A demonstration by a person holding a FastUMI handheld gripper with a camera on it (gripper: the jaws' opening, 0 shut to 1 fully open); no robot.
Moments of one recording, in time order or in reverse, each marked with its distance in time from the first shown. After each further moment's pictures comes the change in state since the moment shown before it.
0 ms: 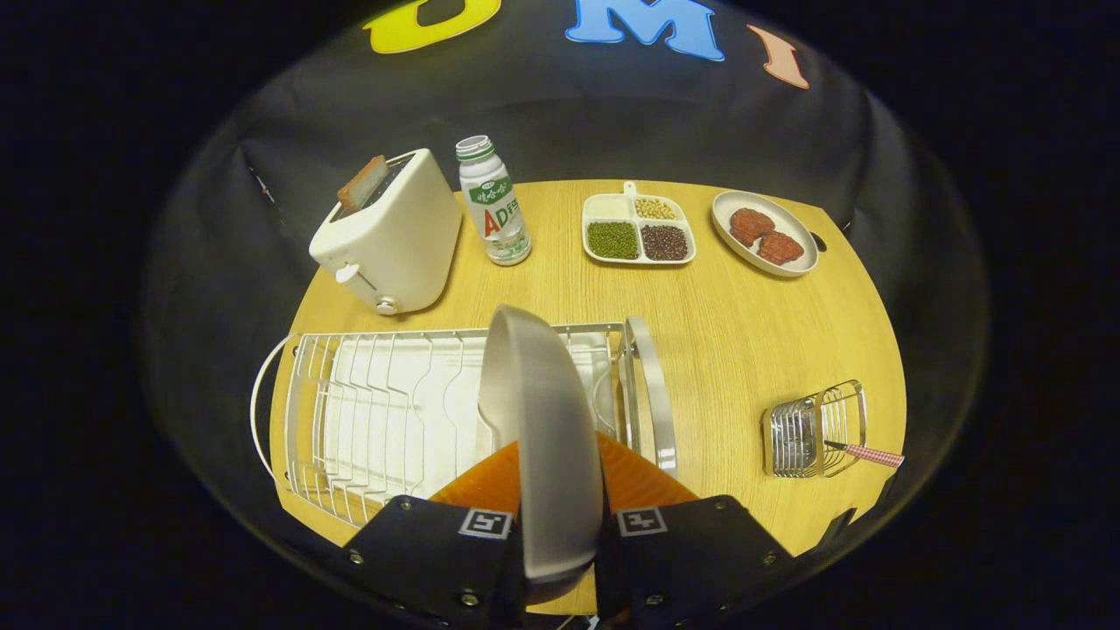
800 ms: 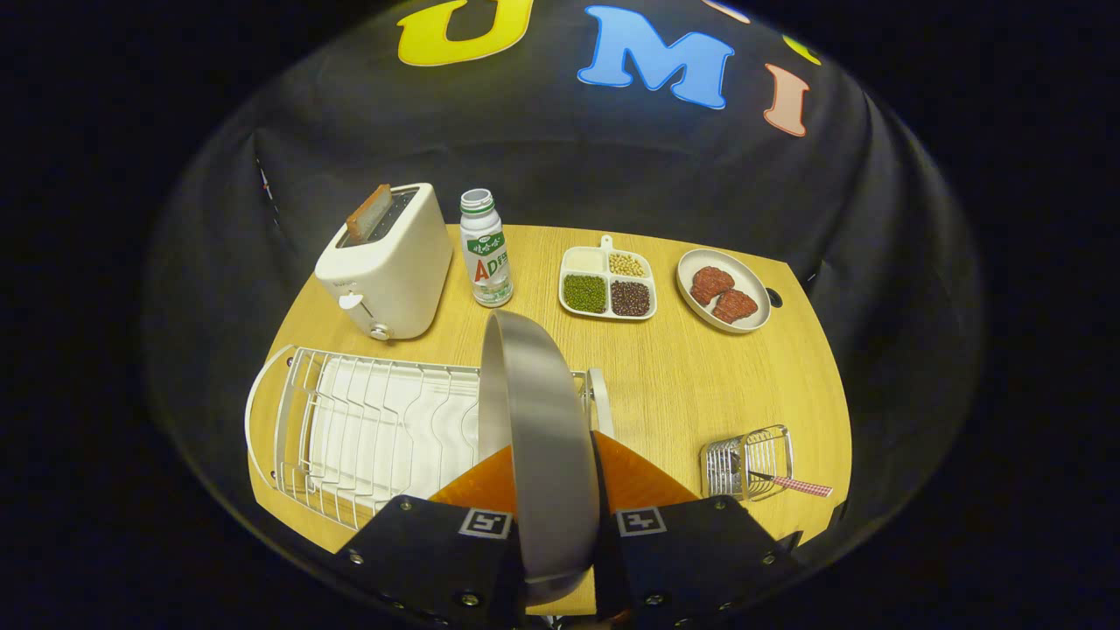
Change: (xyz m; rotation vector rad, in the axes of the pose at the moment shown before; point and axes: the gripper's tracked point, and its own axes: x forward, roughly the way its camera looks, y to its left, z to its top) arm -0.060 -0.026 0.034 -0.062 -0.129 -0.089
